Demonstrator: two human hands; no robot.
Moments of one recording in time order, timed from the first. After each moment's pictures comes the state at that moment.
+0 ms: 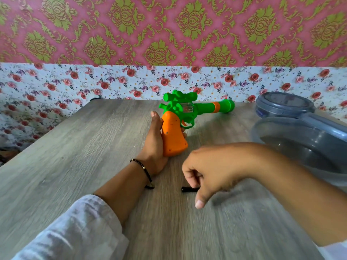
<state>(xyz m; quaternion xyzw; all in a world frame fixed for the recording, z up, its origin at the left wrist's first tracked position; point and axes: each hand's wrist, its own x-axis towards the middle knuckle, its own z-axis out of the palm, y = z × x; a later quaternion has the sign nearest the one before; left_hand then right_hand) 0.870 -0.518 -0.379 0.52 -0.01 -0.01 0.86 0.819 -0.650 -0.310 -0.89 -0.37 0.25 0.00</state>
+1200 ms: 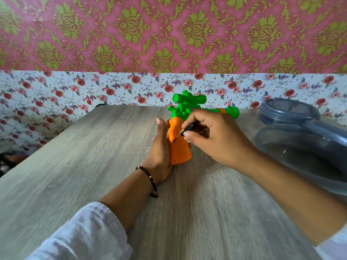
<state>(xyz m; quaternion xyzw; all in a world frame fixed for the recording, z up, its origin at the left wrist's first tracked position) 0.873 -0.518 -0.386 0.54 -0.04 0.00 0.84 0.849 -0.652 -0.324 -0.83 -0.33 -0.17 0.42</state>
